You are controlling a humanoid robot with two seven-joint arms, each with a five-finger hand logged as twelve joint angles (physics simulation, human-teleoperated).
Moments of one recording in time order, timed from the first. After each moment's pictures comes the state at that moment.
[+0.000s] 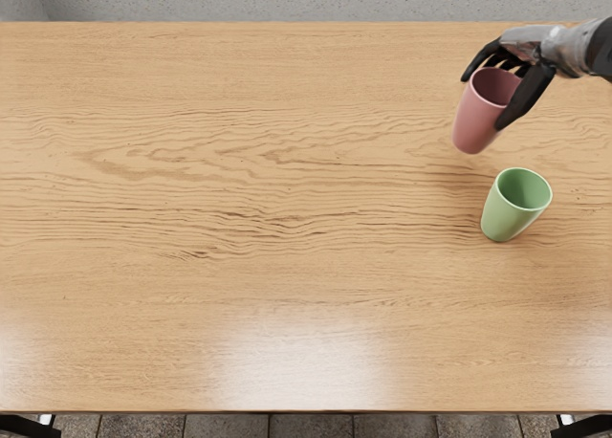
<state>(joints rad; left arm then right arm) -0.01 0.00 -0.04 -0.19 -0.19 -0.01 0.11 1.27 -0.79 0.44 1.29 -0.82 0.38 -0.61</state>
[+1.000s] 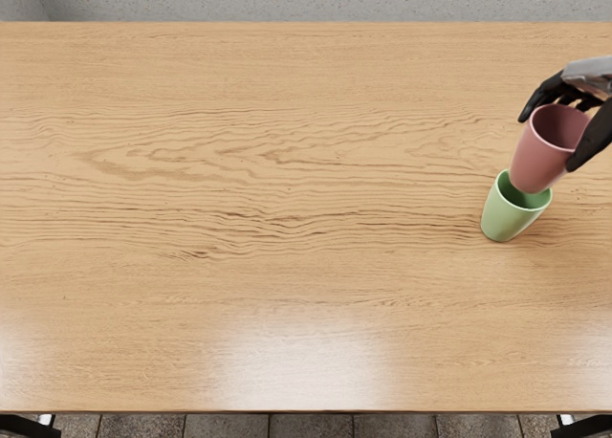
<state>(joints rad) -0.01 0.00 -0.04 -0.19 -0.19 -0.01 0.11 1.25 -1.09 0.41 1.53 -0.73 0.51 -0.61</state>
